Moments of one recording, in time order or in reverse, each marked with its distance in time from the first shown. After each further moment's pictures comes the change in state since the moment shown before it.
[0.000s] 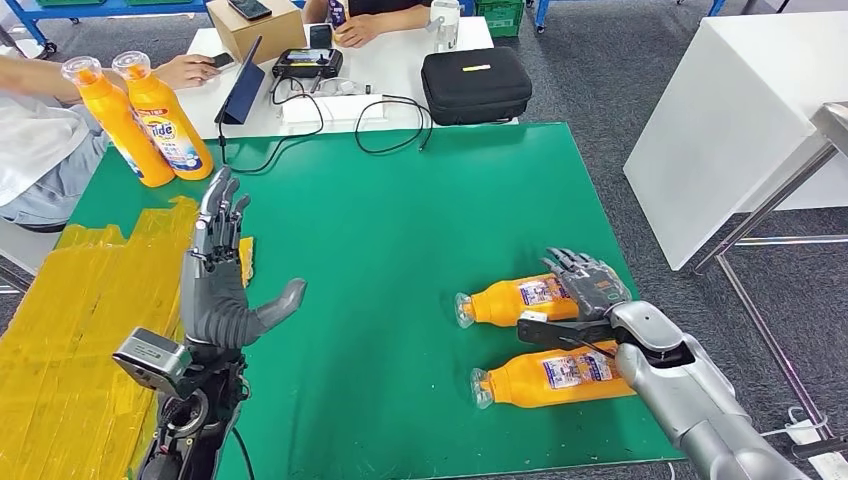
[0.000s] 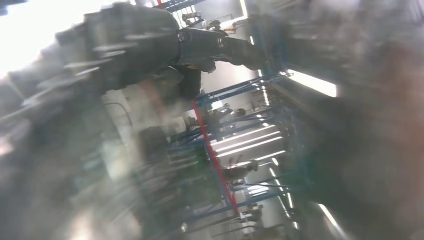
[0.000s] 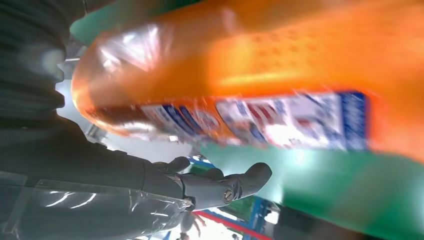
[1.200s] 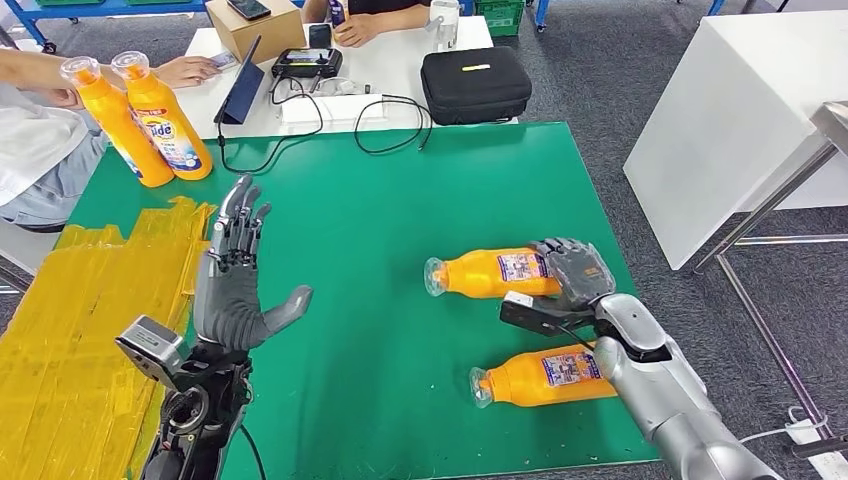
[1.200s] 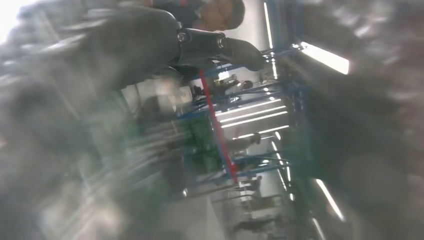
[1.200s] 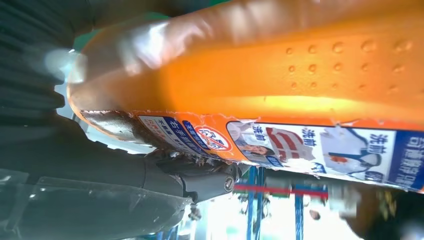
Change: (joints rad) left arm 0.000 -0.024 0.035 0.038 0.061 -0.140 0.023; right arm -0.001 0.111 -0.099 0.012 -0.031 -0.209 -0.071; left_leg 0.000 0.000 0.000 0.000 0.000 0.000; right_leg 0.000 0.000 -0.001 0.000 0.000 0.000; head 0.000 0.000
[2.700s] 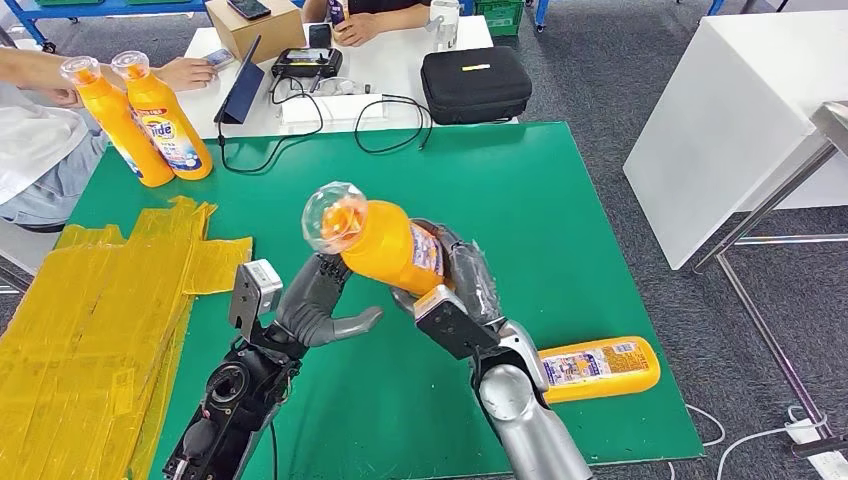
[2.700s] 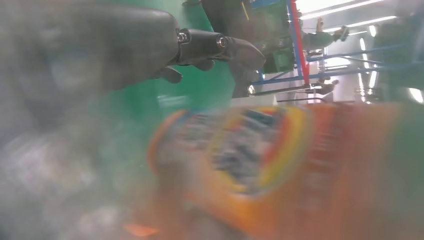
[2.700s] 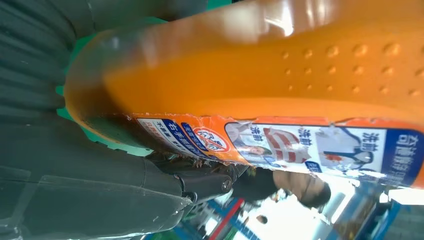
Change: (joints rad) left arm -0.120 0.021 -0.137 0.252 0.195 -0.235 0.295; right arm 0.243 0.477 -0.061 -0.432 -0.426 0.104 -0.123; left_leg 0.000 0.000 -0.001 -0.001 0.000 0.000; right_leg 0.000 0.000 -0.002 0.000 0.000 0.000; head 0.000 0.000
